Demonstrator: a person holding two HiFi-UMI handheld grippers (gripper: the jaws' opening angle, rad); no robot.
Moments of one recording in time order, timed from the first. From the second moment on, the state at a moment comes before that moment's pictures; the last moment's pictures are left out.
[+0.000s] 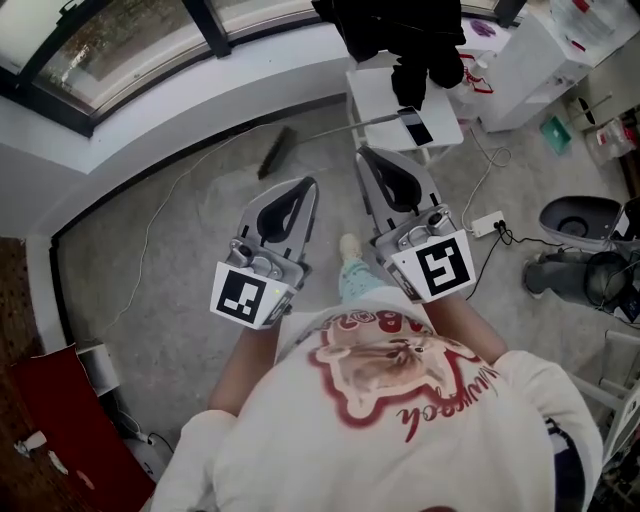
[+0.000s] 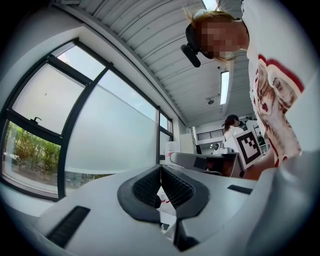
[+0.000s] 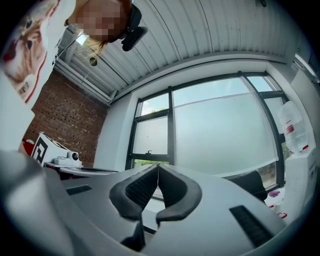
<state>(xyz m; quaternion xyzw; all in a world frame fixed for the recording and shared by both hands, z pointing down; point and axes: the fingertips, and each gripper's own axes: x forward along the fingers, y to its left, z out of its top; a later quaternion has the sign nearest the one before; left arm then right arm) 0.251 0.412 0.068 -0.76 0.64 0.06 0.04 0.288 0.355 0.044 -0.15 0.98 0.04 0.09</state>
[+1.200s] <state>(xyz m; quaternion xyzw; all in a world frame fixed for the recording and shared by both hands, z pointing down) 0.100 0.199 0.089 -0.74 0.67 0.07 0.03 0.149 0.125 0.062 -0.16 0.98 0.06 0.07</state>
